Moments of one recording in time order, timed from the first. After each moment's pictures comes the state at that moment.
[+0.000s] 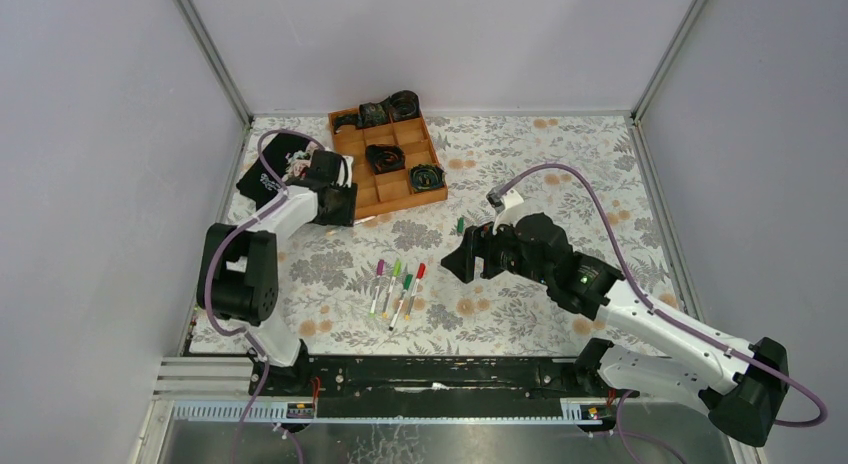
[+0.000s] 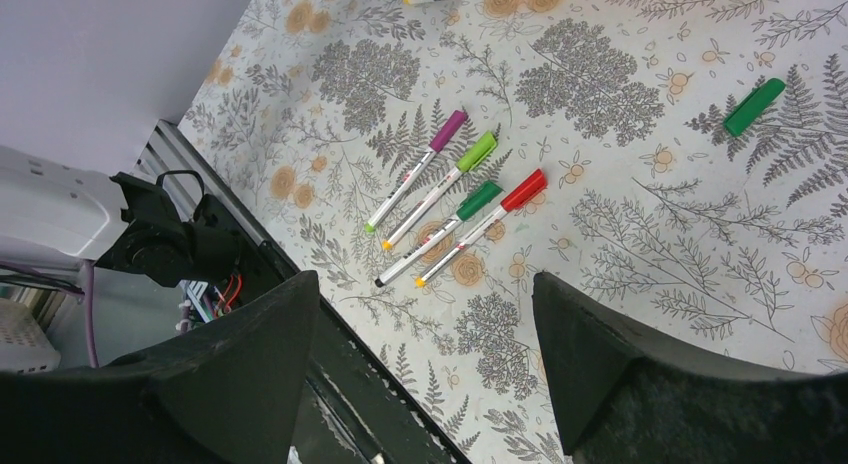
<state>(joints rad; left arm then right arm) -0.16 1.66 1.08 -0.47 0.02 -0.08 0.86 0.95 0.77 -0.22 -0.06 0.52</state>
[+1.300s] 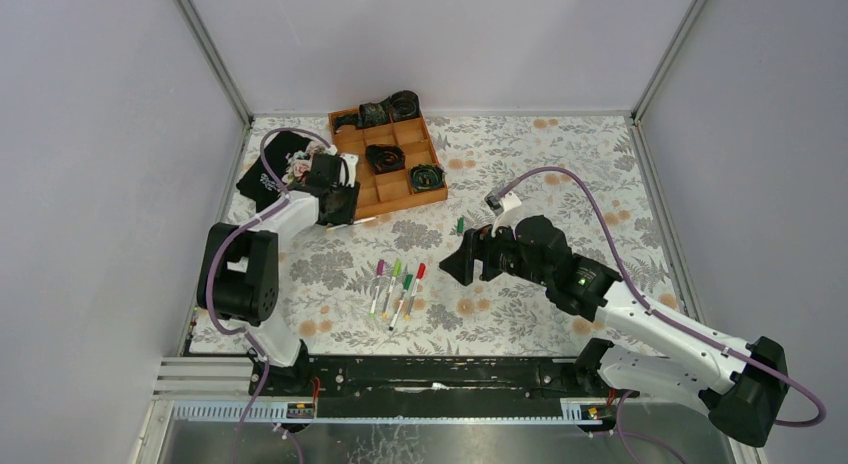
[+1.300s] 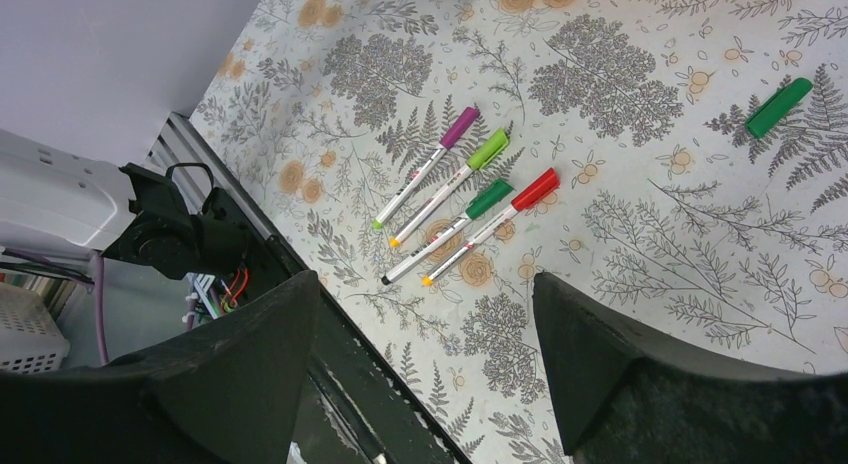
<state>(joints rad) -0.17 1.68 1.03 -0.31 0.01 0.02 0.86 0.95 0.74 -0.18 -0.10 0.53</state>
